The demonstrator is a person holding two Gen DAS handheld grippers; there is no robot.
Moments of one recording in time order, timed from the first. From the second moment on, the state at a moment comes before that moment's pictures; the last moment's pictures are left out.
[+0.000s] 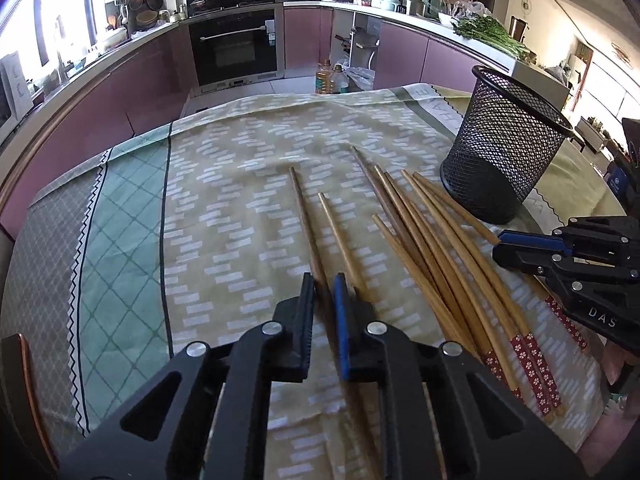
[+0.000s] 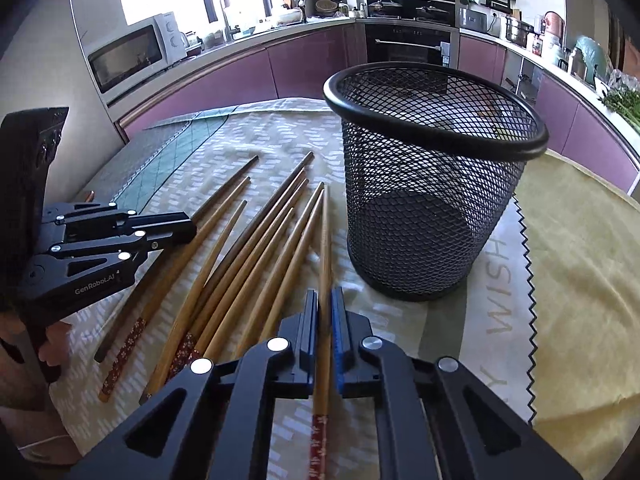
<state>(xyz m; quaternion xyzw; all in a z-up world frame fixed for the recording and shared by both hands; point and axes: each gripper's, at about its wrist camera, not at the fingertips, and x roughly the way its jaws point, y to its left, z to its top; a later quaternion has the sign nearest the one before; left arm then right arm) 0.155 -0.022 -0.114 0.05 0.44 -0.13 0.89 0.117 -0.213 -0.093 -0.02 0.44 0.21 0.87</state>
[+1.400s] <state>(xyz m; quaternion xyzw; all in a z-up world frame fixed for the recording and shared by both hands) 0.158 -0.087 0.090 -0.05 0.22 -0.32 0.92 0.116 -0.295 0.084 0.02 0.20 0.24 0.95</state>
